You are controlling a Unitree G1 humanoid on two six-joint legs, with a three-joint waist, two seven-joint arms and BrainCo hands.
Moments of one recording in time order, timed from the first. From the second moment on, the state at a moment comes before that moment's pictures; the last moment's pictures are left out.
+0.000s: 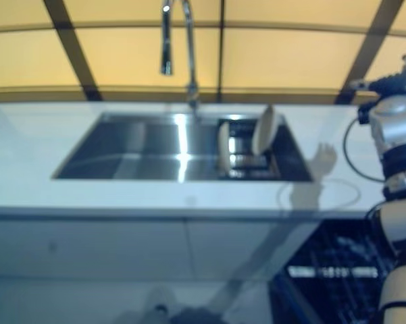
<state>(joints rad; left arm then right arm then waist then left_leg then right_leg) -0.01 0.37 -0.15 1.21 -0.19 0.31 0.02 -1.21 -0.94 0.48 0.87 0.46 0.37 -0.33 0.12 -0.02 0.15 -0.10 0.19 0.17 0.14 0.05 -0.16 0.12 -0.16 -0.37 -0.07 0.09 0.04</state>
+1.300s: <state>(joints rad) -0.03 0.38 -0.20 1.20 -0.22 0.28 0.00 -1.31 -0.91 0.48 0.84 0.64 0.57 -0.31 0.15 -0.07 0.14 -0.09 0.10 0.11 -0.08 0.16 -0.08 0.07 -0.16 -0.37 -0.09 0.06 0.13</state>
